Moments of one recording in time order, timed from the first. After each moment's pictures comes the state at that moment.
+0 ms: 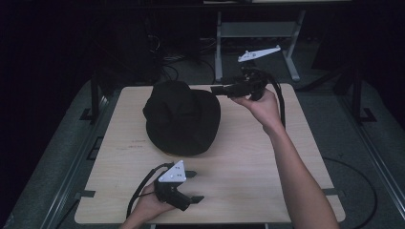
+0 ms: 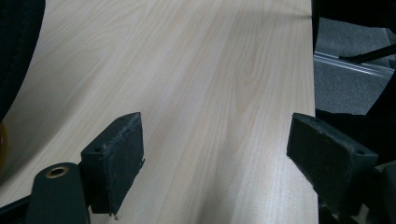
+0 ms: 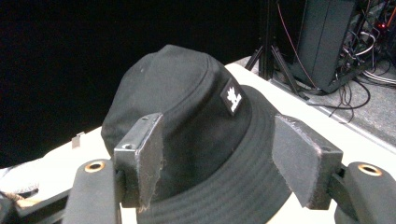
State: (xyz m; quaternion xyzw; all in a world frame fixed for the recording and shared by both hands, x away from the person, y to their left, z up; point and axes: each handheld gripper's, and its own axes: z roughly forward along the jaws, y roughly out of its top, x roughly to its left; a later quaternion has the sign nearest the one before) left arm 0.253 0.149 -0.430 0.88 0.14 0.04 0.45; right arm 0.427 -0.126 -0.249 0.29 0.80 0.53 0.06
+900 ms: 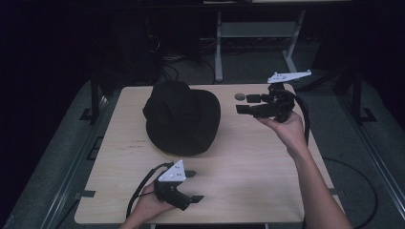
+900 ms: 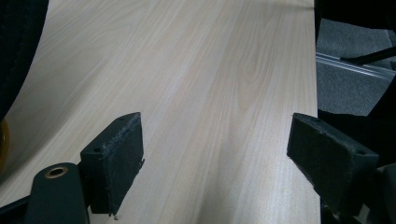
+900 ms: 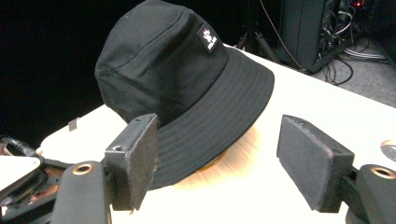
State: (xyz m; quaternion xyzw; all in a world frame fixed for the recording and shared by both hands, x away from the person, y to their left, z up) left arm 0.254 0.150 -0.431 0.88 0.15 0.04 0.44; right arm 0.386 -0.188 -0.286 0.33 0.78 0.52 0.06
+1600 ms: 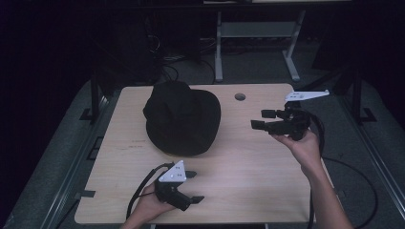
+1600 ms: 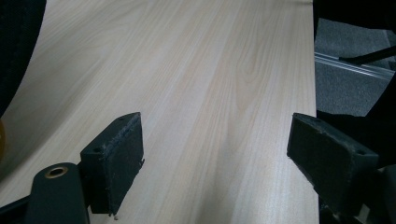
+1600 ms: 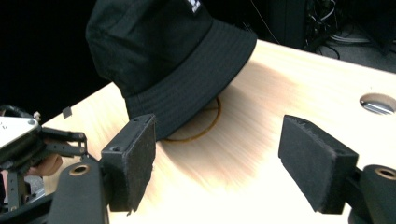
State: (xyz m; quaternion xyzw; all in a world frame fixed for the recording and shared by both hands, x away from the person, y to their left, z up) left arm 0.253 0.148 -0.432 0.88 0.15 0.04 0.44; right arm 0.352 -0.225 -0.315 0.36 0.77 0.52 0.06
